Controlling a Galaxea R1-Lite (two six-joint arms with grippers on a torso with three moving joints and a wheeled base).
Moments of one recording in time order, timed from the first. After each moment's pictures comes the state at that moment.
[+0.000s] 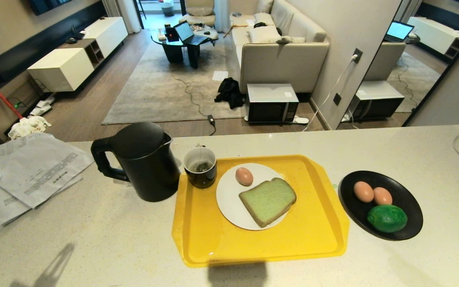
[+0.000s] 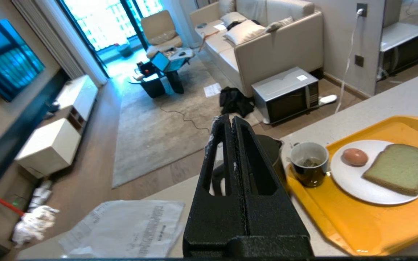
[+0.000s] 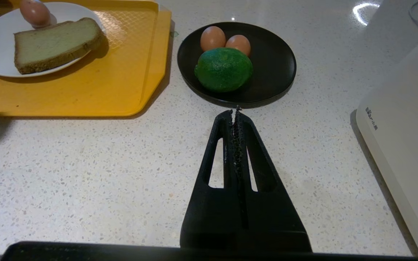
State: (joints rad) left arm 0.03 0.50 -1.05 0.22 -0.25 0.29; right arm -0.01 0.00 0.00 -0.01 -0.01 0.00
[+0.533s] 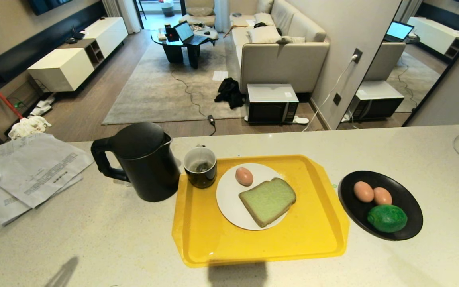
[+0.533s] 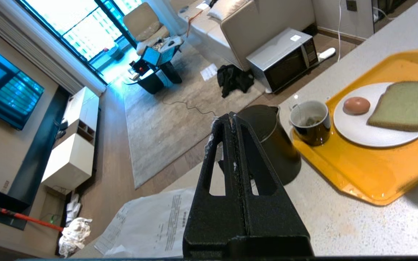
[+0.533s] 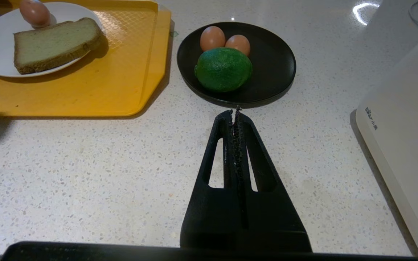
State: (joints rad) left arm 0.06 0.48 -1.13 0.42 -0.35 0.52; right arm -0.01 0.00 0.00 -0.01 -0.01 0.00
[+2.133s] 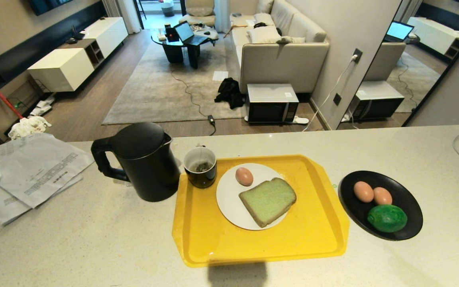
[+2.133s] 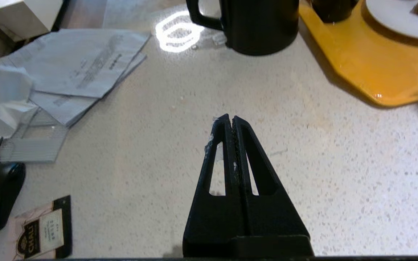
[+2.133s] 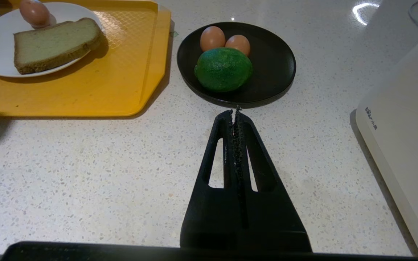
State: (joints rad) left arm 0.01 0.00 -0.07 0.06 -0.02 0.21; right arm -0.01 0.00 0.00 -0.01 -0.01 0.00
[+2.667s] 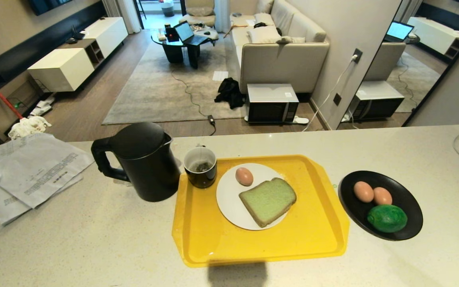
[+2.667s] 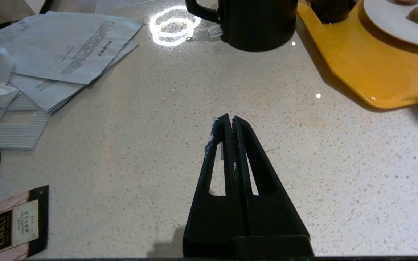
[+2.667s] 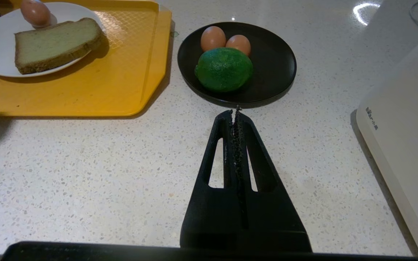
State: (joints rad) left arm 0.01 0.00 -0.01 0.00 -0.02 0.15; right arm -0.01 0.00 0.00 -0.01 -0.01 0.00
